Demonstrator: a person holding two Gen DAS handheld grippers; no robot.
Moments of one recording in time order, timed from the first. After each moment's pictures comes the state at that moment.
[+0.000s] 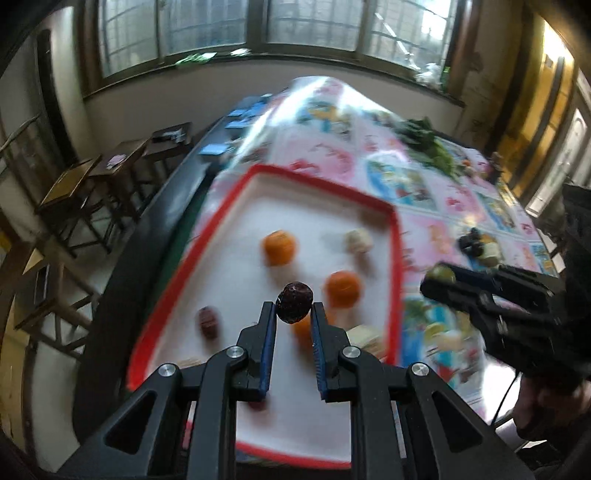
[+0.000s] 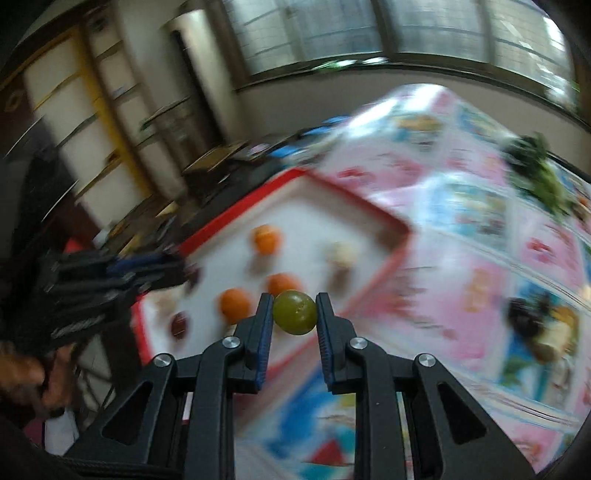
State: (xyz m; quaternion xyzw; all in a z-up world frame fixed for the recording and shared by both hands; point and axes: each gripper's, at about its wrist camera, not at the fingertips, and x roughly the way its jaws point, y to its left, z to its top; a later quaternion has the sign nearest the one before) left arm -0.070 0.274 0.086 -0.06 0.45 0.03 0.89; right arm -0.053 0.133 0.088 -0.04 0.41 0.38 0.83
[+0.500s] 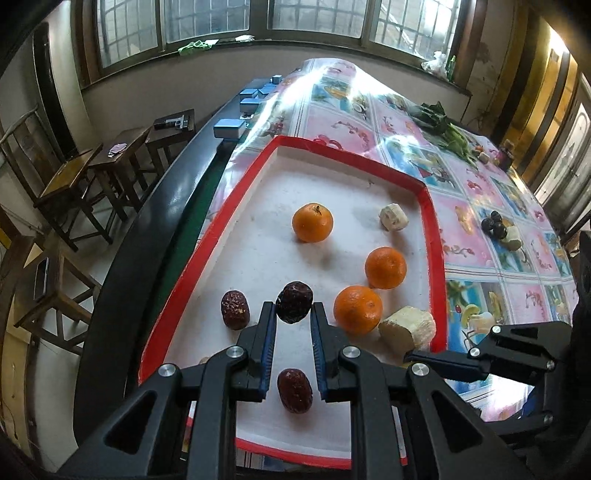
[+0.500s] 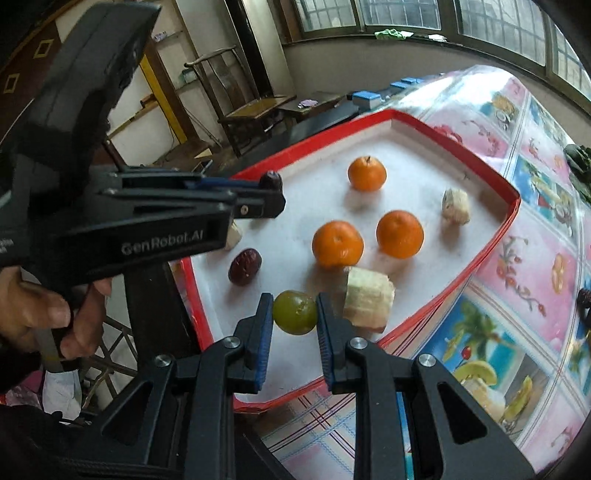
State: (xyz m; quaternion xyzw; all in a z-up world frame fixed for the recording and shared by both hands) left arm -0.065 0.294 0.055 -0.06 0.47 0.03 0.88; right arm -0.100 0.191 0.046 -0.10 0.45 0.43 0.77
